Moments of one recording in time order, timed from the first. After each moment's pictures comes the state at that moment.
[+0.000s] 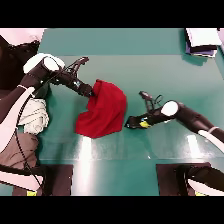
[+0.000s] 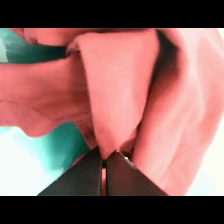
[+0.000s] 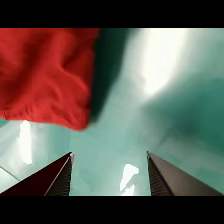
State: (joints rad) left arm -0.22 -1.61 1.42 0.91 -1.20 -1.10; right arm 0.49 -1.24 0.75 -0.87 0.87 1.58
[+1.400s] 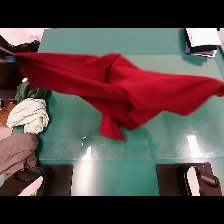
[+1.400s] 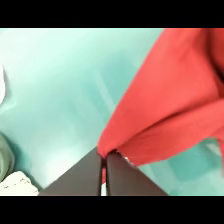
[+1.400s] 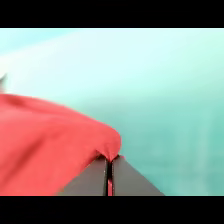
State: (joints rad) left arm -0.22 -0.88 1.75 1.35 -1.51 -1.35; right arm -0.47 -0.41 1.13 -0.97 1.37 1.52
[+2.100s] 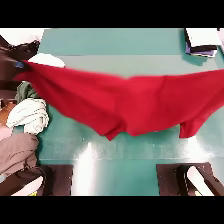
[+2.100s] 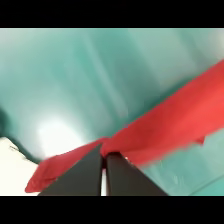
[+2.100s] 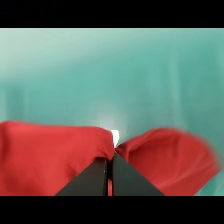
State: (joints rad) left arm -0.22 -1.10 1.81 1.36 -1.66 -1.38; right arm -0.55 -0.88 1.60 -1.00 1.73 1.58
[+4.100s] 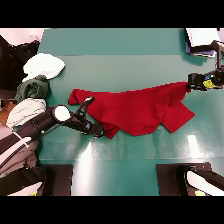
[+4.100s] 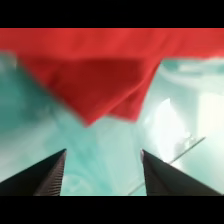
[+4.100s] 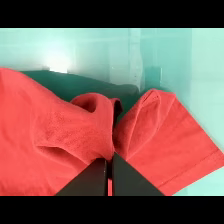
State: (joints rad) left arm -0.58 -1.18 0.74 0.90 -0.91 -1.55; right arm -0.11 -1.14 1.29 -1.41 1.31 1.62
